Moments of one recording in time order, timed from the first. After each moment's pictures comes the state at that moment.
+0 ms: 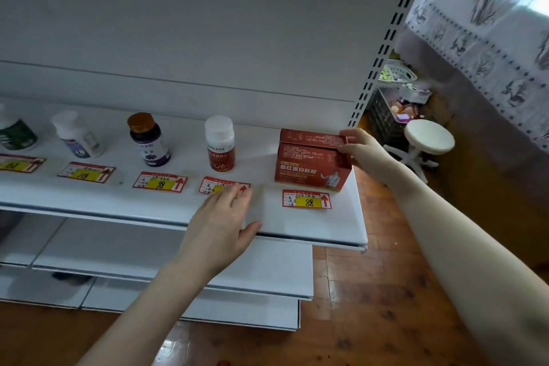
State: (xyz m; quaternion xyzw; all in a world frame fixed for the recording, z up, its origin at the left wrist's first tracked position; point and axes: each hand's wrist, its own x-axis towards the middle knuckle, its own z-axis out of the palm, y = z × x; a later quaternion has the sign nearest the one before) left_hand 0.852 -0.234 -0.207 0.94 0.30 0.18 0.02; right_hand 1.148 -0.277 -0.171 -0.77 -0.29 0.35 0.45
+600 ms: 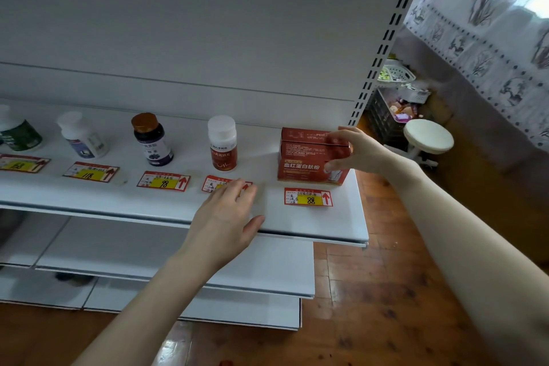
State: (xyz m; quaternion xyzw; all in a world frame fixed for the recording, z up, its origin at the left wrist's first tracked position) left_hand 0.856 -0.237 -0.195 0.94 0.30 0.16 -0.01; right_hand 1.137 -0.289 -0.147 -0.81 -0.50 0.25 0.20
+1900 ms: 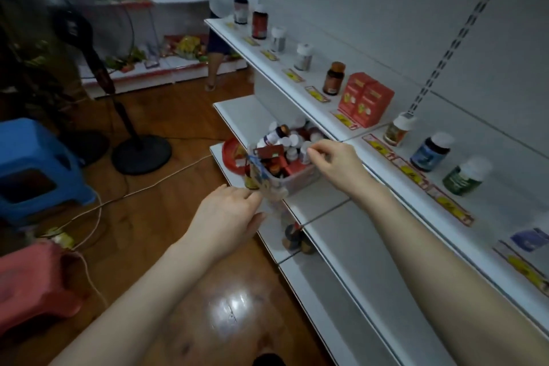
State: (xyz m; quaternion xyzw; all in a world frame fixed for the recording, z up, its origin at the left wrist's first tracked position) left_hand 0.251 -0.133 -0.186 0.76 0.62 0.15 -0.06; right_hand 0.428 0.013 -0.157 -0.45 -0.84 0.20 0.24
